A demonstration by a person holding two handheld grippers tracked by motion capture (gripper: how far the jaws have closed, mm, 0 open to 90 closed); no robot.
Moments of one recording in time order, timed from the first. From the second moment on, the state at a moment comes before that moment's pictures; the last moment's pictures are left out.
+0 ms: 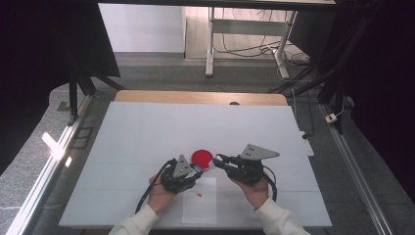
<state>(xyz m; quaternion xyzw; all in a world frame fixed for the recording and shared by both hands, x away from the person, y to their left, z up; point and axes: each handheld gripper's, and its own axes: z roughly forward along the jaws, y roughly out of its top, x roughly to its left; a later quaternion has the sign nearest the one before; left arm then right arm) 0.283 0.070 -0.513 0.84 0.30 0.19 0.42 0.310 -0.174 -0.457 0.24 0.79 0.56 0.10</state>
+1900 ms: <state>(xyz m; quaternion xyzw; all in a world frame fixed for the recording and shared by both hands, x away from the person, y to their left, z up) 0.290 0.038 -0.512 0.84 0.28 0.20 0.43 0.304 -0.161 -0.463 0.31 0.77 0.54 0.11</state>
